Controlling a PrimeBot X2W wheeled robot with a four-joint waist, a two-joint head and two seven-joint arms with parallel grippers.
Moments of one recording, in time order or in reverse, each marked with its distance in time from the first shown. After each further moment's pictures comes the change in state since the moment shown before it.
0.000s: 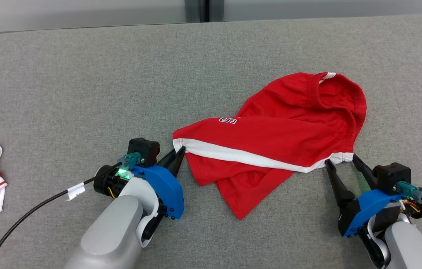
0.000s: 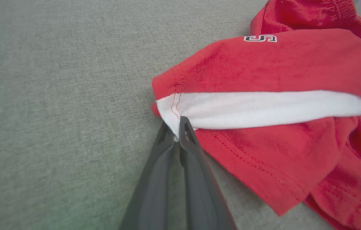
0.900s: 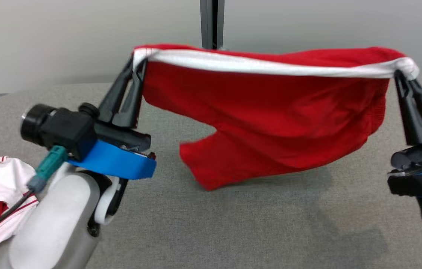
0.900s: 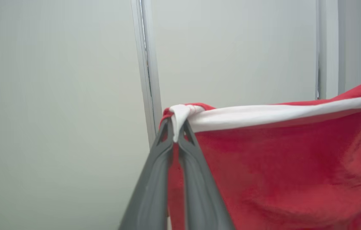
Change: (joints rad) left arm 0.061 0.218 0.105 -0.723 0.105 0.212 -0.134; right arm 0.016 -0.113 -0.083 -0.593 0.054 0.000 -0.013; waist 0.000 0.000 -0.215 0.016
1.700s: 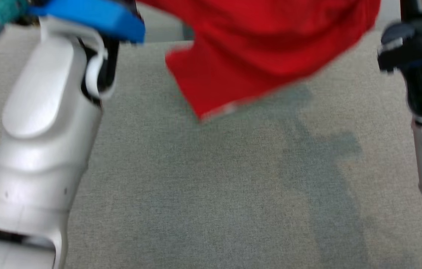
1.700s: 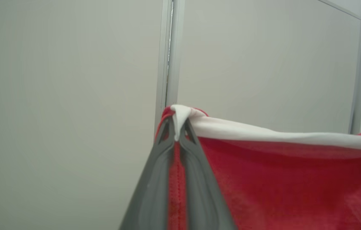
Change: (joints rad) left arm -0.528 -0.176 0.108 0.522 -0.088 -0.111 -0.113; right arm -0.555 0.079 0.045 0.319 0.095 0.000 0.078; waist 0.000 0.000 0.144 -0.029
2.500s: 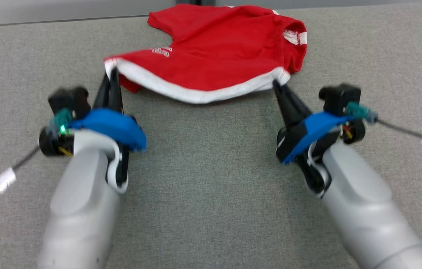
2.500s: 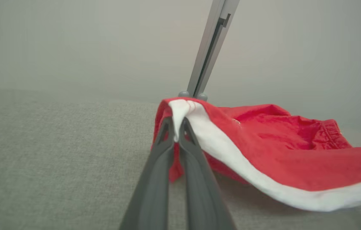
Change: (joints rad) left arm 0.271 -0.121 0.235 0.340 0.158 -0.032 -0.013; right arm -0.003 0.170 0.339 0.723 0.166 0.000 -0.241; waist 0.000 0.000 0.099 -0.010
